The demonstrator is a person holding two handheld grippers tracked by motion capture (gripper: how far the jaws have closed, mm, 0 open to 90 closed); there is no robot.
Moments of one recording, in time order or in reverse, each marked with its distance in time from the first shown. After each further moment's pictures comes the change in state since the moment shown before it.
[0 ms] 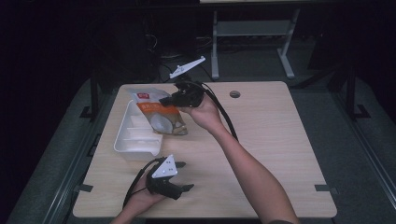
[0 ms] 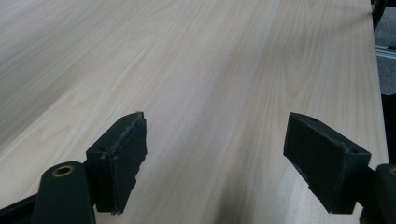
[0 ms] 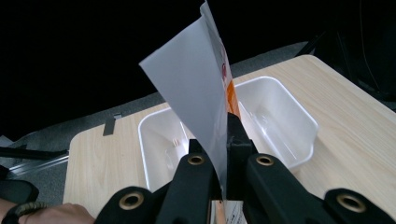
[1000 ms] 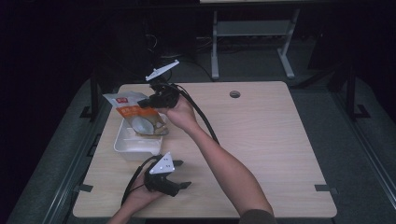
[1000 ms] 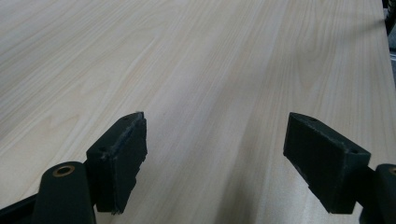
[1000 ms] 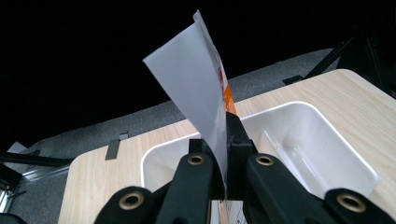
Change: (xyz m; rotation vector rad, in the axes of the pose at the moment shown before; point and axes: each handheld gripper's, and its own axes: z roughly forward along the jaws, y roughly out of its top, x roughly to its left) left arm 0.012 -0.007 -0.001 0.005 -0.005 -0.025; right arm 0.002 0.016 0.068 -0.015 0.066 -0.005
